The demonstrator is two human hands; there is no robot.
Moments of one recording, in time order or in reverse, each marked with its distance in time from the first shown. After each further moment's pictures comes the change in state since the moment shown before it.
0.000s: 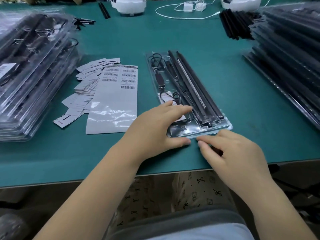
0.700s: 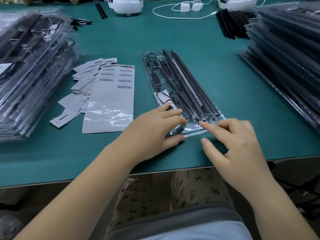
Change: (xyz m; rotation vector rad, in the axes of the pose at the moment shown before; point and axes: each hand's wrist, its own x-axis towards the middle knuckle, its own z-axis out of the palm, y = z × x) left_hand -0.001 0.005 -0.003 0.129 -0.052 0.074; right_hand -0.001 0.013 0.001 0.075 0.118 -0.061
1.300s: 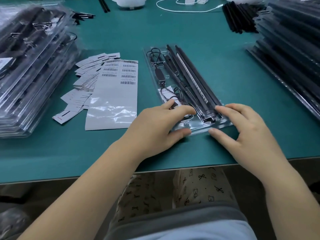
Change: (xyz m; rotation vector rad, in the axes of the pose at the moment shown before) left_hand 0.001 0.001 0.001 -0.027 0.096 0.000; right_hand 0.022 0.022 -0.004 -0.034 -0.172 0.112
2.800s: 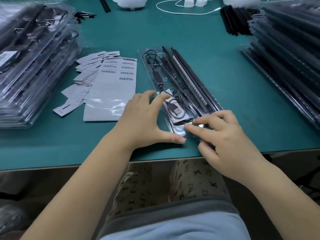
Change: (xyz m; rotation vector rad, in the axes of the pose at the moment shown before) left_hand -0.009 -0.007 -0.003 0.056 -0.121 -0.313; right_hand -0.018 -0.017 0.007 -0.085 0.017 -0.441
